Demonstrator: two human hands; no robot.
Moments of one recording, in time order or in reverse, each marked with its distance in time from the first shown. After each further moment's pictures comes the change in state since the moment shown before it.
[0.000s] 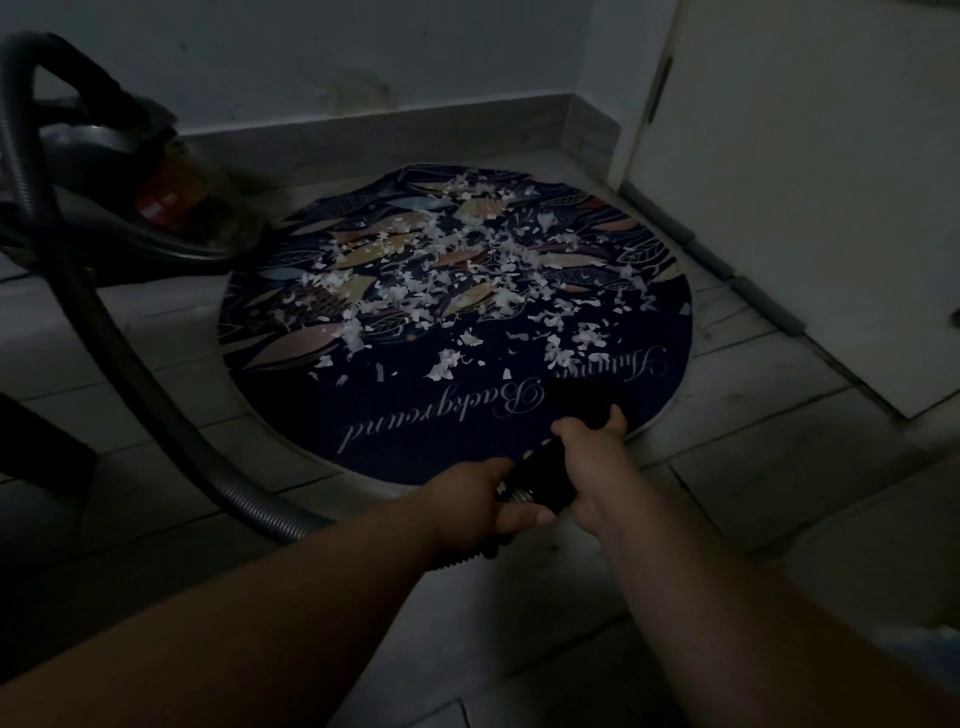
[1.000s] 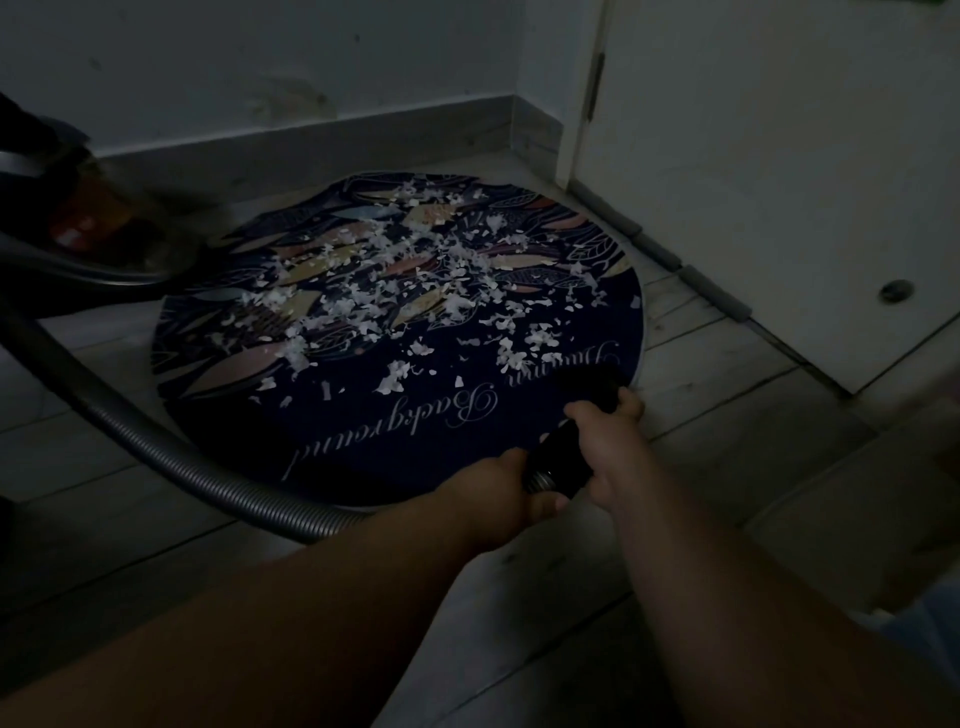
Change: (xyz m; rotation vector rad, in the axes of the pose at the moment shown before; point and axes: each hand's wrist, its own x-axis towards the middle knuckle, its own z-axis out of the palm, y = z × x) left_hand 0.053 0.046 0.038 0.385 -0.034 0.015; right_hand 0.028 -0.032 -0.056 0.056 0.068 -0.079
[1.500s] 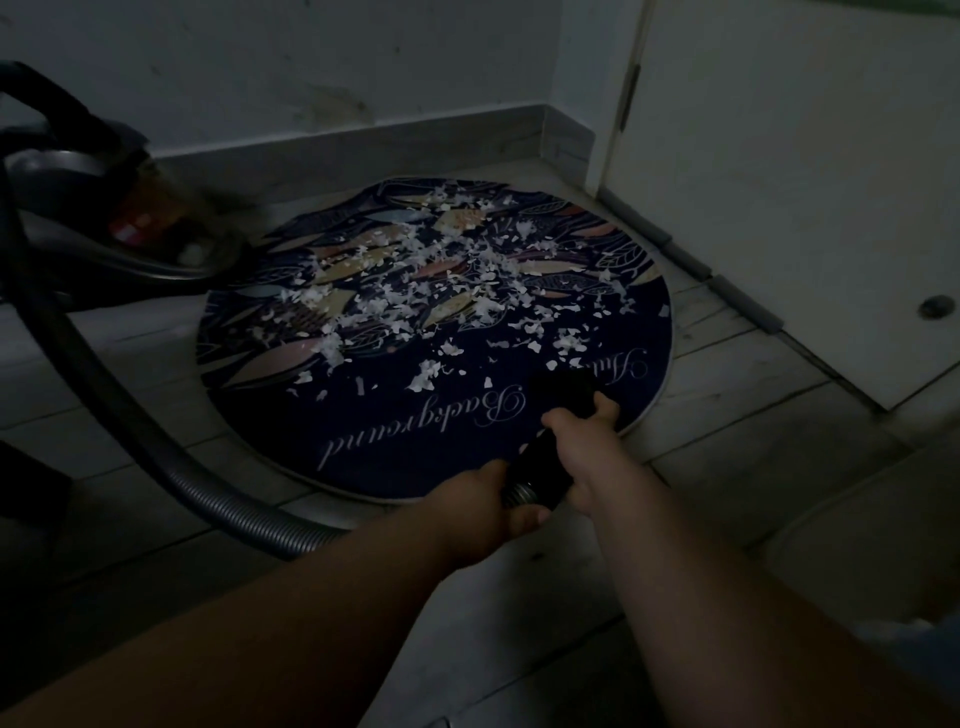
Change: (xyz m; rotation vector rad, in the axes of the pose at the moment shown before) left_hand -0.033 -0.039 -0.004 -0.069 0.098 -0.051; right_hand -0.021 0.014 0.044 -0.081 -0.110 0.046
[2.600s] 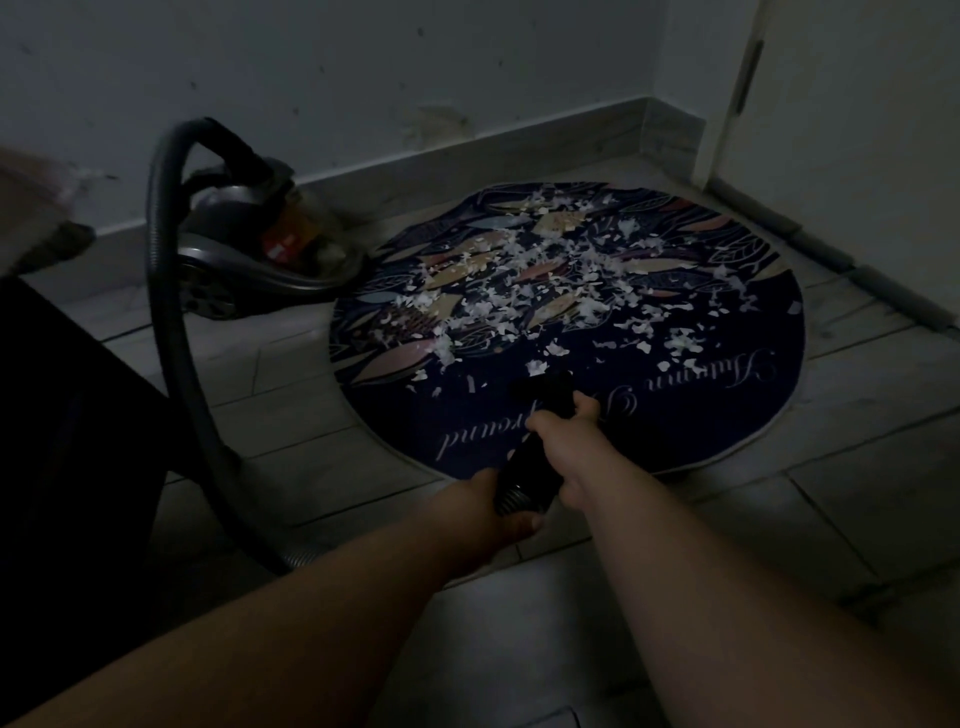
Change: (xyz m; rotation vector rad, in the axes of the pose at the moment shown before) left_hand -0.064 -0.084 -0.044 -0.100 0.157 -0.230; right_hand -0.044 0.020 0.120 -0.100 -0.247 0.061
